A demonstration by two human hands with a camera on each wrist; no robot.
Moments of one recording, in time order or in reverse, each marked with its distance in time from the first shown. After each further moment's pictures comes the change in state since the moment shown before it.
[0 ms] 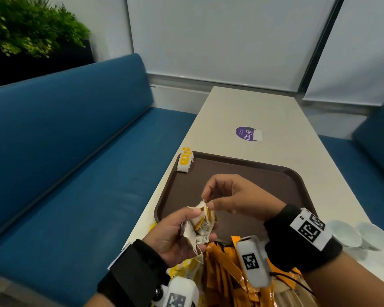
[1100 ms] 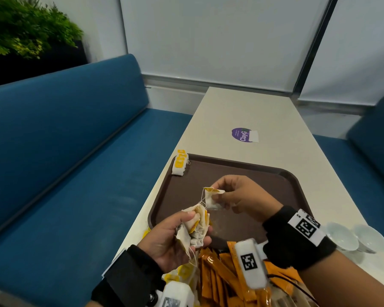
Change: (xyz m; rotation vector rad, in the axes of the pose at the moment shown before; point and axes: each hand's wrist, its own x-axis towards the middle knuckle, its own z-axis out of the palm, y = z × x) left_hand 0.005 0.006 0.006 -0.104 0.048 -0.028; right_hand 0.009 0.026 -0.018 -0.003 0.324 0.258
